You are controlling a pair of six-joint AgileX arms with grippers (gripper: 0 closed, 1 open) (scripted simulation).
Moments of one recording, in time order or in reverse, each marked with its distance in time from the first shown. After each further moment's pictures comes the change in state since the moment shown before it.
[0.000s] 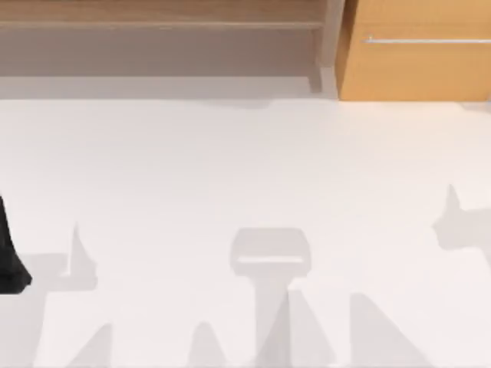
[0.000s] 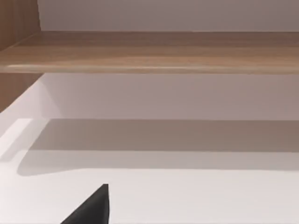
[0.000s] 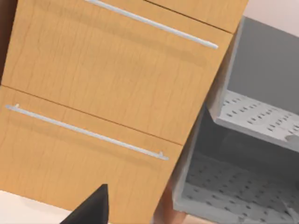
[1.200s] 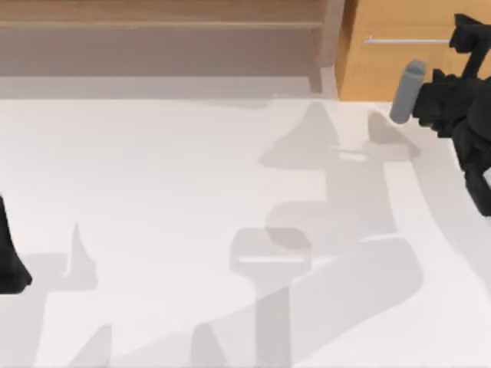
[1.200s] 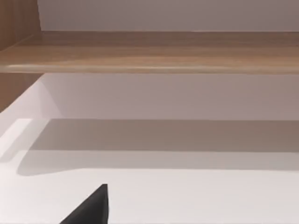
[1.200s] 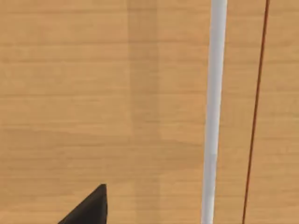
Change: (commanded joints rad) left arm 0.000 0.000 0.000 0.000 0.000 0.000; right arm 0.120 1.687 0.710 0.955 0.169 -1.197
